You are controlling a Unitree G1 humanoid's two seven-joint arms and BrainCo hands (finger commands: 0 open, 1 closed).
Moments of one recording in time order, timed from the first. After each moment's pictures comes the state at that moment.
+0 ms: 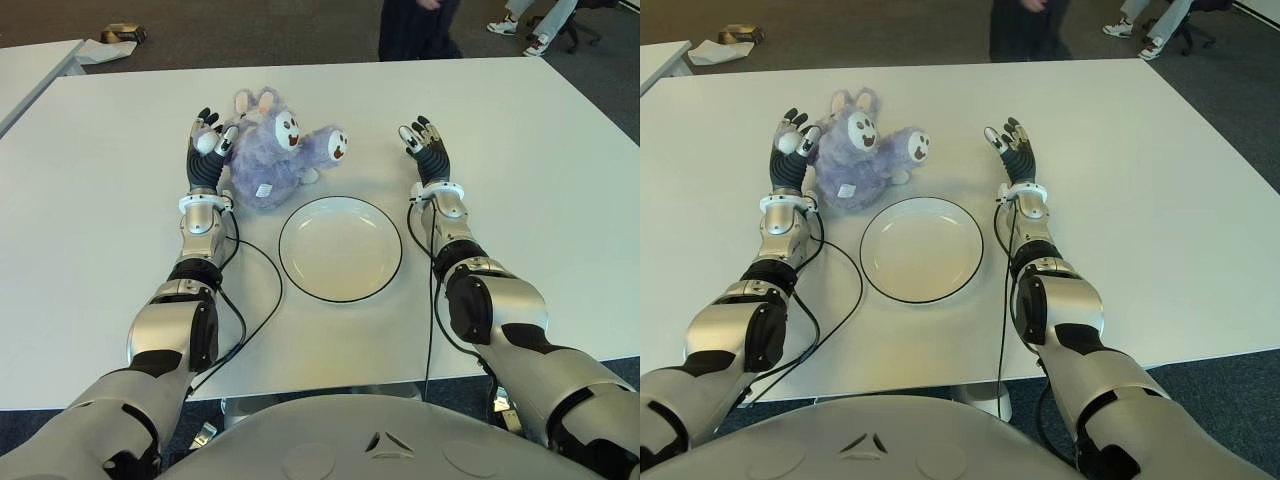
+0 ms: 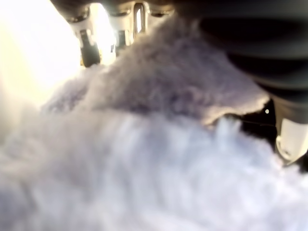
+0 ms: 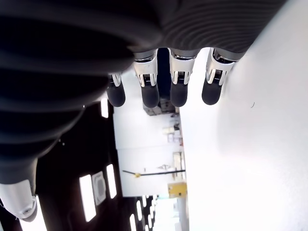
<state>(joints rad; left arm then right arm) -0.58 0.18 0.21 1.11 -0.06 -0.63 0.06 -0.80 -0.12 -0.27 1.28 0.03 -0.45 0.04</state>
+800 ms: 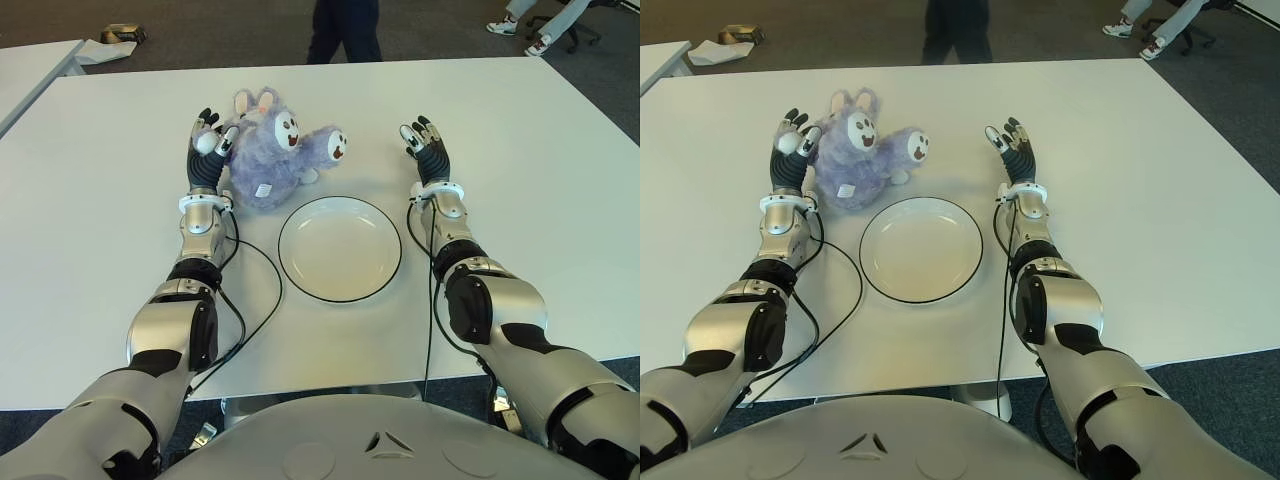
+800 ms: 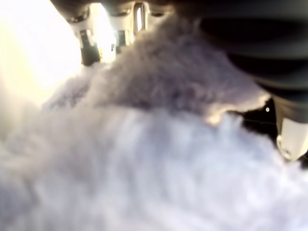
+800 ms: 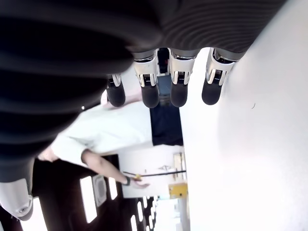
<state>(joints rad) -0.58 0.18 0.21 1.11 -0.06 -0.64 0.06 -0.80 -0.11 -0.28 1.28 0.03 -0.45 0.04</state>
